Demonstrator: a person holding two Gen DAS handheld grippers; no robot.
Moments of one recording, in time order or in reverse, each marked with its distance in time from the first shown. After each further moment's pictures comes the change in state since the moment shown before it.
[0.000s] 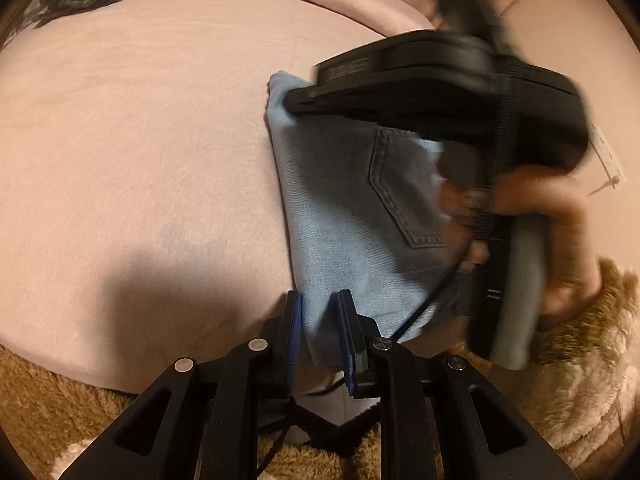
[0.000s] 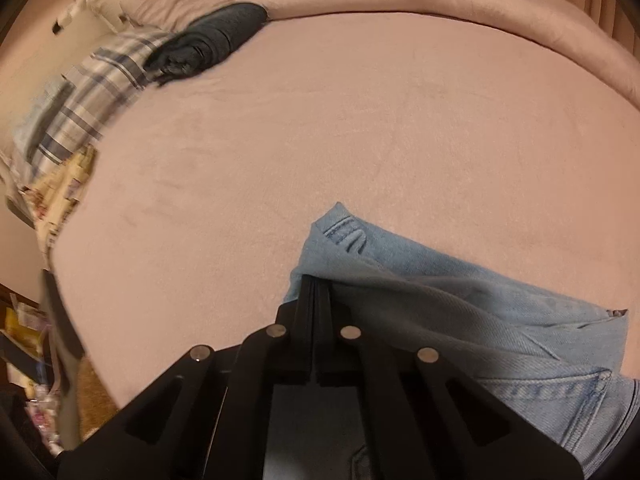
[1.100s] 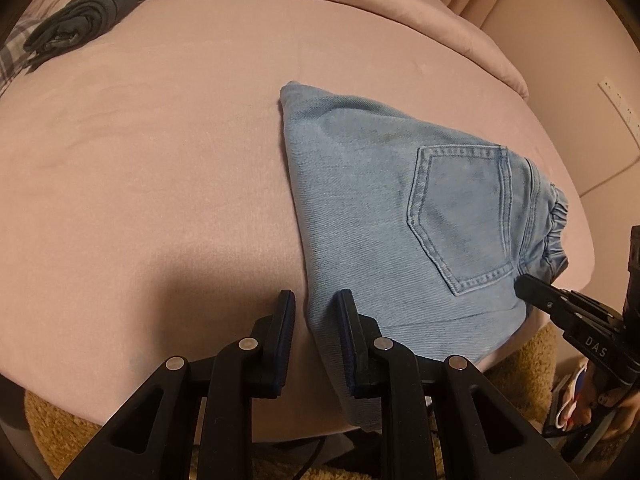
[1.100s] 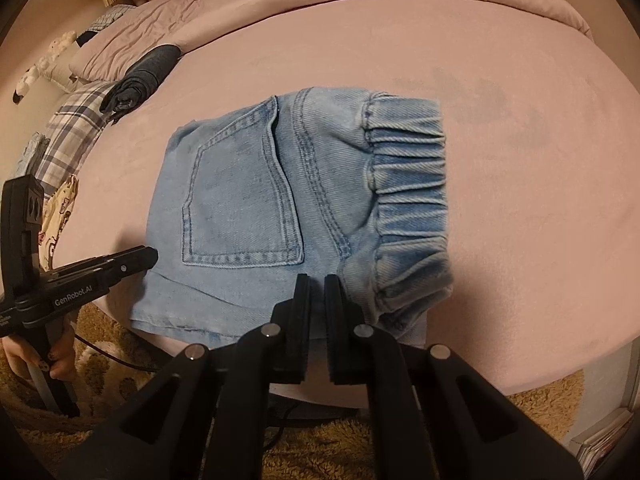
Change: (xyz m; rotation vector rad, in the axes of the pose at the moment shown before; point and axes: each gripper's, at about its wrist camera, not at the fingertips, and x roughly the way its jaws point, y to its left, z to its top) left arm 0.039 -0.024 0.057 0.073 0.034 0.157; right arm -0.118 -0.093 -0.143 0.238 -0.043 -0.128
